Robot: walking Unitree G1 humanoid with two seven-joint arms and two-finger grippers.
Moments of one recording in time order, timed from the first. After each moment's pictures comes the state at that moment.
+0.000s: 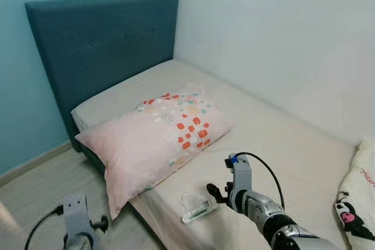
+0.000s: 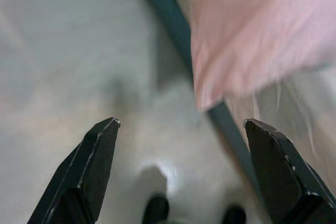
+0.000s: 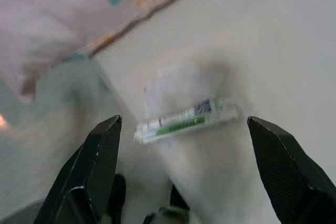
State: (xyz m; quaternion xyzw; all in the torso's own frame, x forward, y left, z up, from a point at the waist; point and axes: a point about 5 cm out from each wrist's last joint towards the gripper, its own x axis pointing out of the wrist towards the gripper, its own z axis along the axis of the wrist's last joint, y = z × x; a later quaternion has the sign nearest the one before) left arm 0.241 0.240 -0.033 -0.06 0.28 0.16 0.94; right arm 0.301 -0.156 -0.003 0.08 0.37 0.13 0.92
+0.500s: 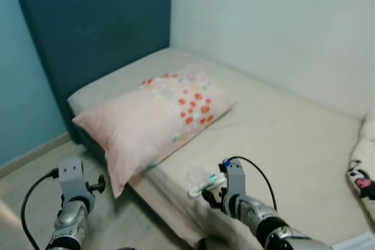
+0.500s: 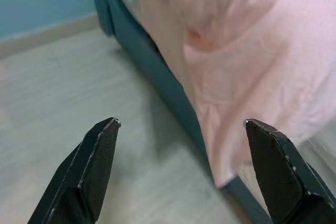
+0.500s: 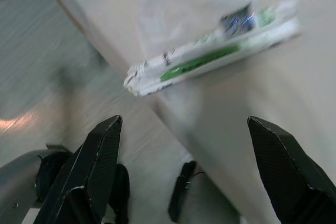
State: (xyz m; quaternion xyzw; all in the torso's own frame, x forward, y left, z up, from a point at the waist) left arm 0.290 0.249 0.021 -0.04 0.14 0.13 0.98; right arm 0.296 -0.141 -0.010 0.09 0.39 0.10 0.91
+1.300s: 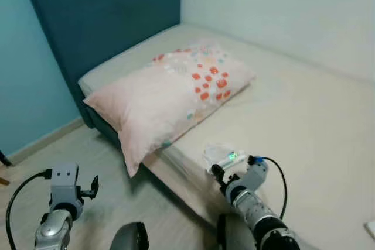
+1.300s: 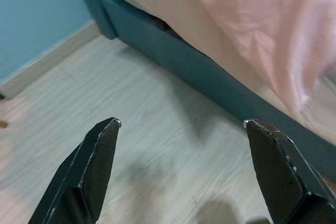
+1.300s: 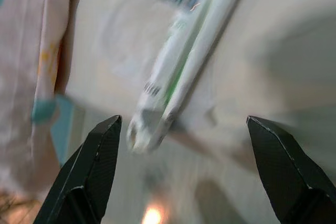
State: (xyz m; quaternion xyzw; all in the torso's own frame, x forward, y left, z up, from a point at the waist) left arm 0.258 0.265 0.020 0.06 0.11 0.04 0.99; right arm 0.311 -0.159 0.008 0.40 0.24 -0.06 0.88
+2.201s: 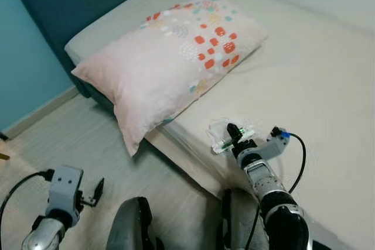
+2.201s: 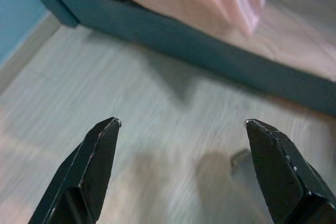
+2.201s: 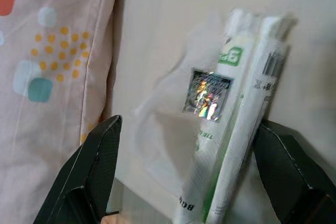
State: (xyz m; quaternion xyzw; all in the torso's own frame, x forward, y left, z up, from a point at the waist) left arm 0.222 0.254 0.052 0.12 0.07 -0.05 0.99; right arm 0.362 -0.172 0.081 0.47 0.07 0.00 0.88
